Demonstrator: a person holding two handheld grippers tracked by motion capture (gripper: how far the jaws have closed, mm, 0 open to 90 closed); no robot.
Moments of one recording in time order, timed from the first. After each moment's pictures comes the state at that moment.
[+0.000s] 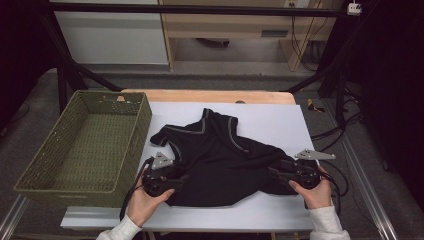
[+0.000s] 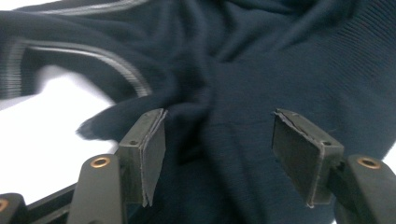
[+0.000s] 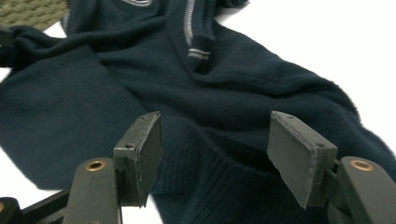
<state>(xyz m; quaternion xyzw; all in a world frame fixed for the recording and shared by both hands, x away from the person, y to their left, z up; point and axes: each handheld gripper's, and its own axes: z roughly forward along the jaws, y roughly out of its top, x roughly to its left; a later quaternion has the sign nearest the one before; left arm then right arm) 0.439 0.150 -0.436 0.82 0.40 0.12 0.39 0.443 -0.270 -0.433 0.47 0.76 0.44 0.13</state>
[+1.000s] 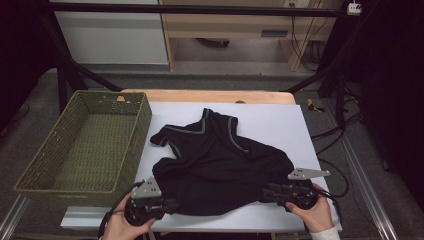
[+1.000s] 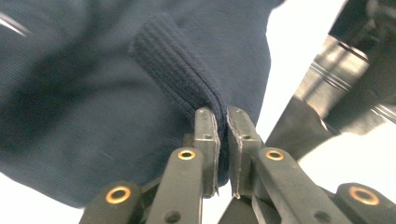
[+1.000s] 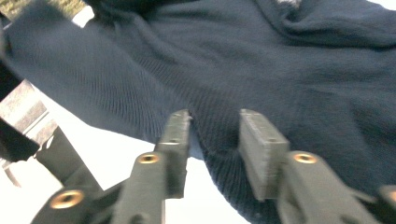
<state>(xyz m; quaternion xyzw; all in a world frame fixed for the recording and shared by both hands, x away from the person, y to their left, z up) 0.358 0.184 -0.431 0.87 0.29 0.01 0.40 0.392 -0.251 -0.430 0.43 0.79 0.43 0.07</state>
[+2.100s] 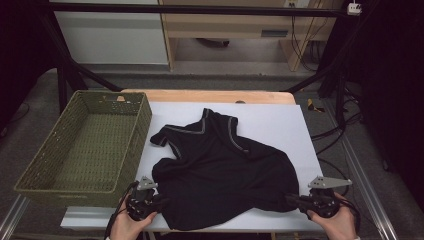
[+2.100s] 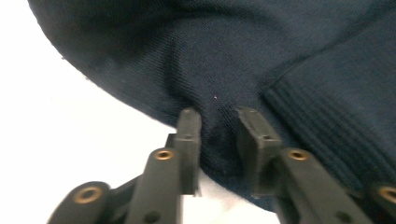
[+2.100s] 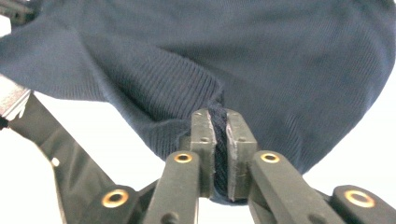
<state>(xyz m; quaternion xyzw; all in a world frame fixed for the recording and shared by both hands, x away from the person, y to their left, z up) 0.391 0.198 -0.466 0.83 0.46 0.09 0.31 0.368 -0.297 -0.440 0.46 0.80 0.38 0.07</state>
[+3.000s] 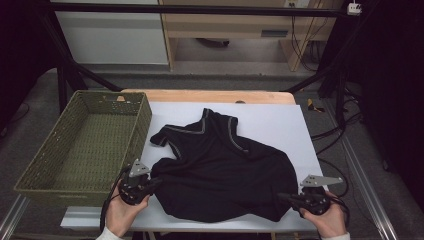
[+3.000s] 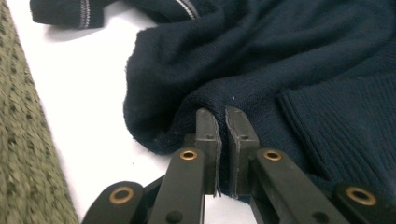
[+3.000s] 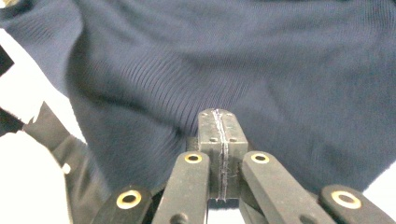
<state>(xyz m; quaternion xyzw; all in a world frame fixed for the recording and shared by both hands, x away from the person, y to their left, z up) 0.416 0.209 -0.432 0.82 0.45 0.14 0.34 0.373 -0.284 -0.444 0.44 0.80 0.40 0.06</state>
